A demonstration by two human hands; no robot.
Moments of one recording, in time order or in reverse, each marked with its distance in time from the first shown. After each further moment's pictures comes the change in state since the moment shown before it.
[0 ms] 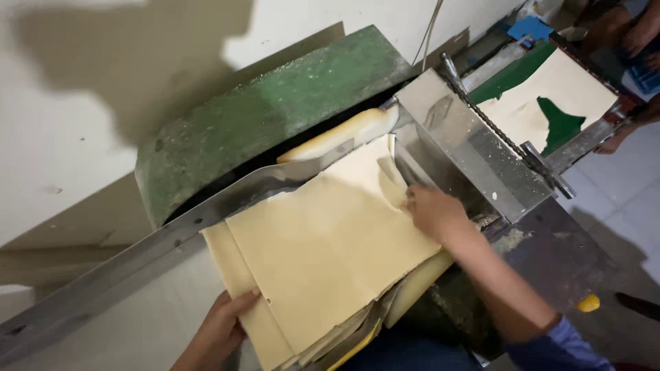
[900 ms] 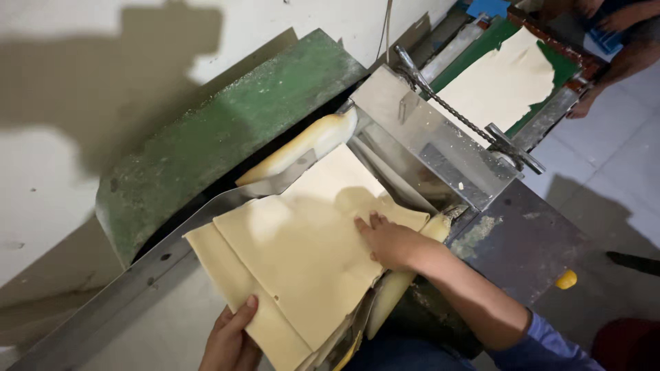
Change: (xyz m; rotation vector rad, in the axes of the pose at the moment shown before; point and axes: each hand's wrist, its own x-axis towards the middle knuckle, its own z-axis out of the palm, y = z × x) left_hand -0.037 0.012 0.089 -0.265 -0.025 0.039; right_hand -0.036 -0.038 0.007 -0.208 -0.492 -0.085
